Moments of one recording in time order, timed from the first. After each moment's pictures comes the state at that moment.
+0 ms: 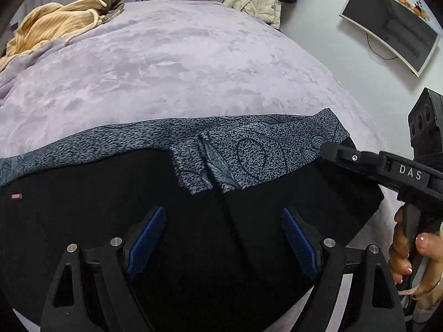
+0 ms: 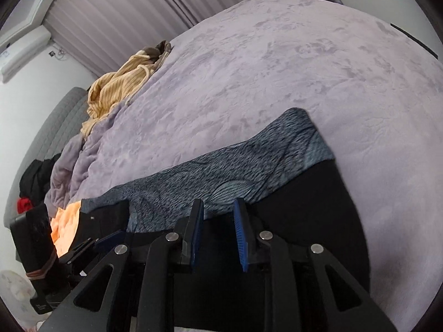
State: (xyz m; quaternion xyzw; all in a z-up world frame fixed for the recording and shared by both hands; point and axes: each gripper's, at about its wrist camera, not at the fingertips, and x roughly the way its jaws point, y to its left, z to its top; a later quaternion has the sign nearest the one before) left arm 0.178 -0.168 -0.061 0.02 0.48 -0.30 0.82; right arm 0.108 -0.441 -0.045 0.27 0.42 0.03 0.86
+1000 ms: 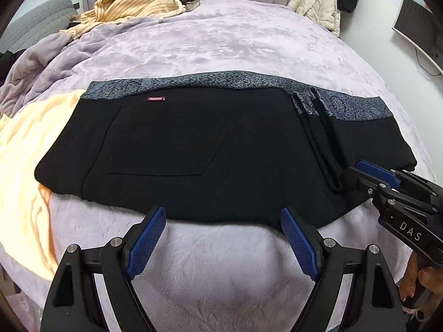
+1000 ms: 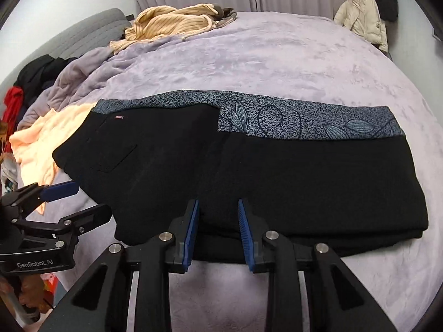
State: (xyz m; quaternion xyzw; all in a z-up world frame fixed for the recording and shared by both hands) left arm 0.108 -0.049 -0.056 0.03 0.50 -0.14 0.85; right arm 0.060 -0.288 -0.036 0.06 0.46 0.07 0.88
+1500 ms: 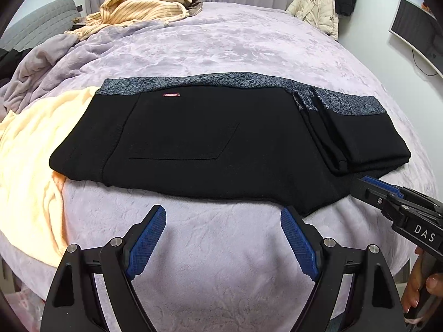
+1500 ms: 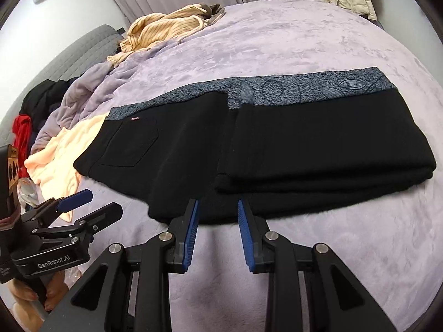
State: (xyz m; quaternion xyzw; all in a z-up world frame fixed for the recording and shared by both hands) left arm 0.087 -0.026 -0.050 0.03 0.49 -0.14 0.86; right arm 0.026 -0.283 -0.033 0.14 0.47 0.07 0.87
